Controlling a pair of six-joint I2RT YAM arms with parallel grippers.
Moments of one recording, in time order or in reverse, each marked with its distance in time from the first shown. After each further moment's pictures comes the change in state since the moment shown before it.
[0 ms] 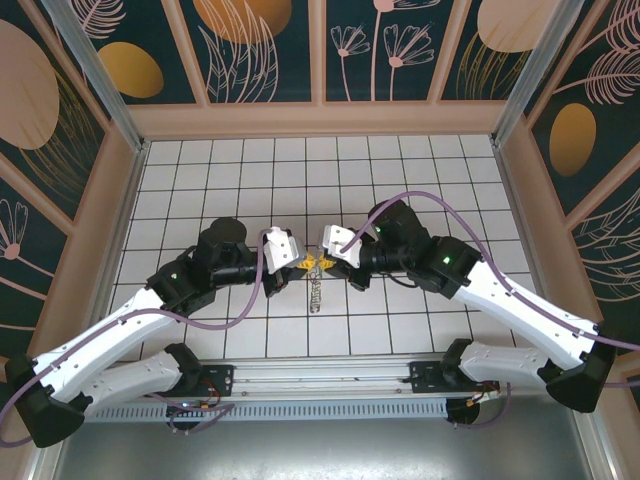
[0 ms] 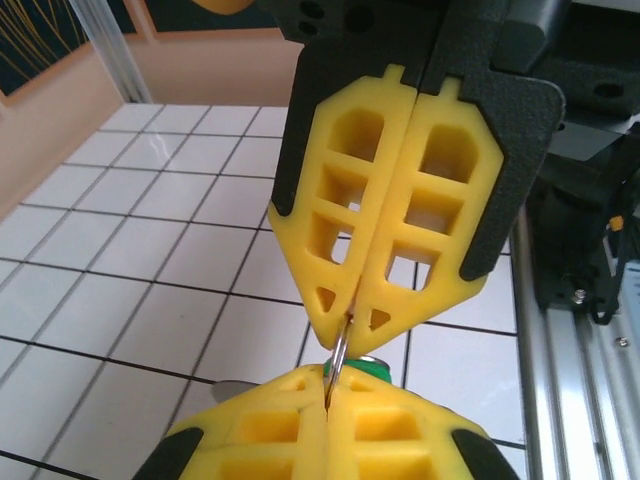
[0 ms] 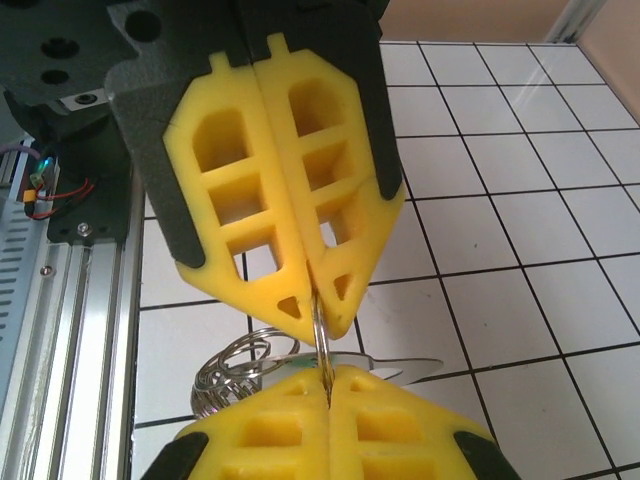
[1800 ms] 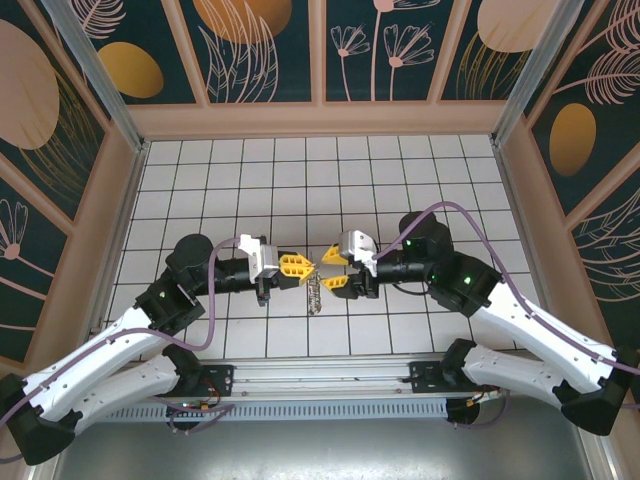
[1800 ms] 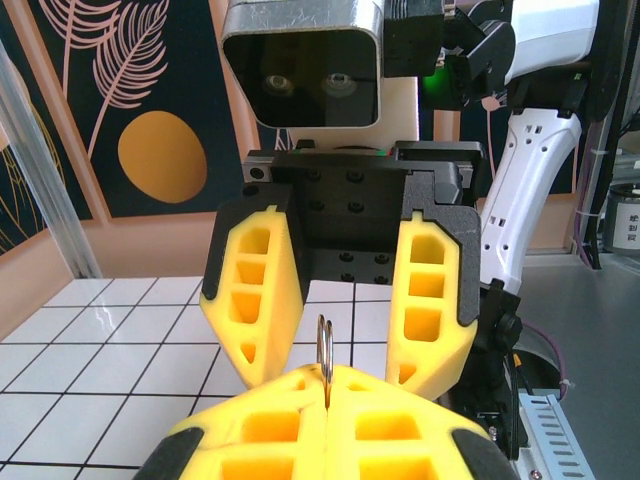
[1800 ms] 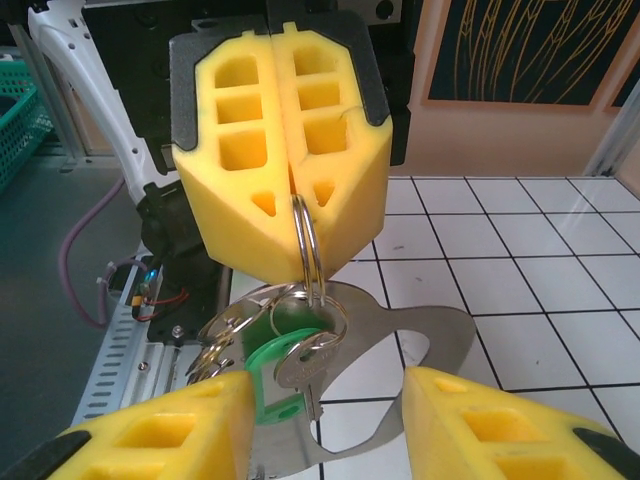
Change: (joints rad) left arm 0.001 -0.151 -0.146 0.386 0.215 -0.180; right arm -0.037 -0.175 -0.167 0.257 -0.241 0.141
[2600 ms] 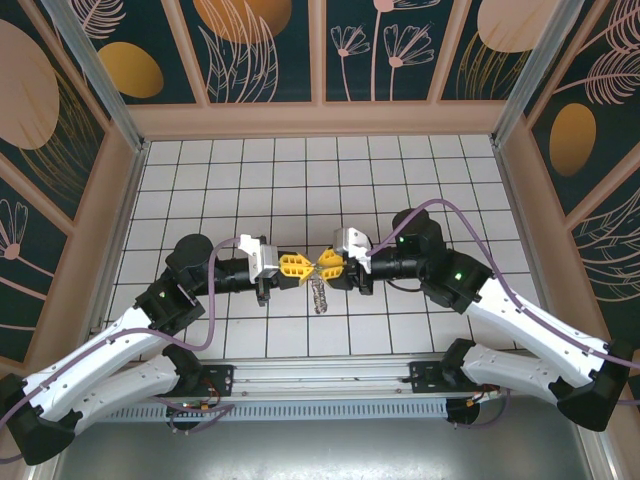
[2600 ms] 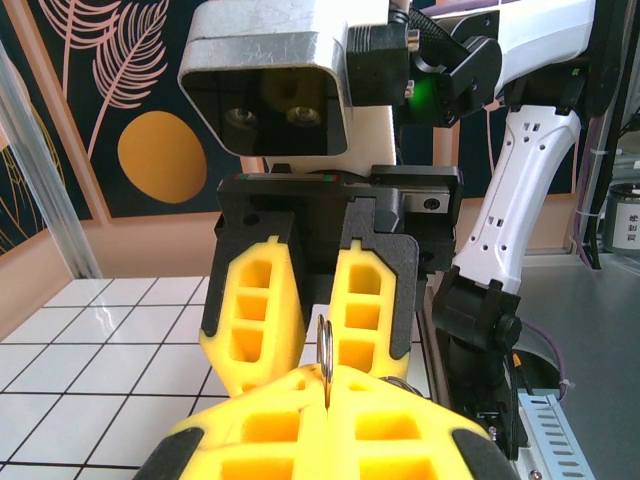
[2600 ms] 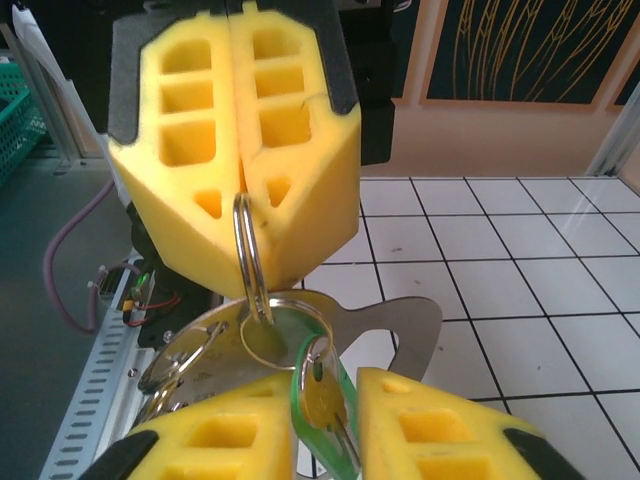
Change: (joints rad) left arm 0.000 0.000 0.000 0.000 0.000 0.000; right arm -0.010 0.040 -0.017 0.059 -0.011 0.004
